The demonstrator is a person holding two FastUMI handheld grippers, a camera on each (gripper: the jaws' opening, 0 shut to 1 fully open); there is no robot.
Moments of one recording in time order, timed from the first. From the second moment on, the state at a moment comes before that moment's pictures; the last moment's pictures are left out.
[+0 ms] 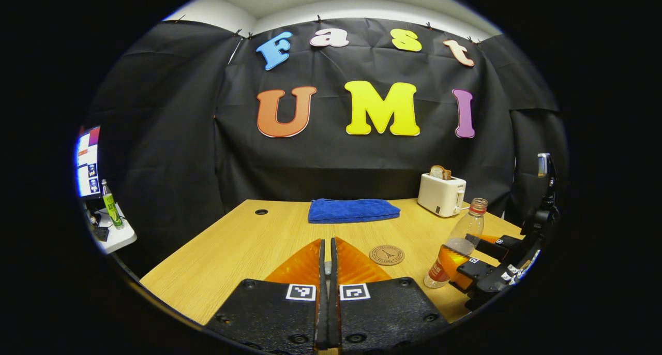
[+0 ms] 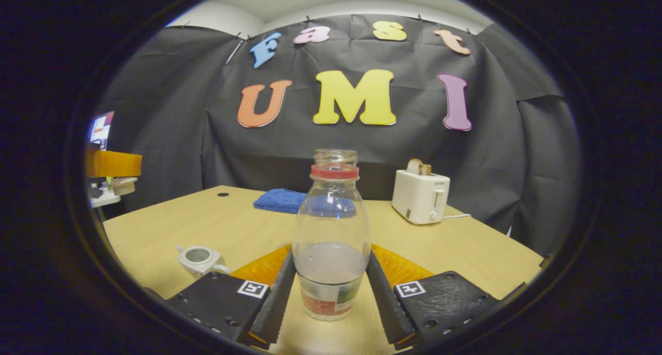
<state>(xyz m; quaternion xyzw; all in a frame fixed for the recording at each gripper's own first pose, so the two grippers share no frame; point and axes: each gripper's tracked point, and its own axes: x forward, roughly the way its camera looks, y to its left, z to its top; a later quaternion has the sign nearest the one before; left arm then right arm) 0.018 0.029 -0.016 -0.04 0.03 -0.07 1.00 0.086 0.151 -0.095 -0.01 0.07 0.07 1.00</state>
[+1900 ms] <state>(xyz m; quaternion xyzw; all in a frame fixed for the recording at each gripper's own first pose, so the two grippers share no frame) 0.013 0.100 -0.018 -0.03 0.03 -0.07 1.00 0.106 0.210 -0.096 -0.71 -0.02 0.03 0.70</state>
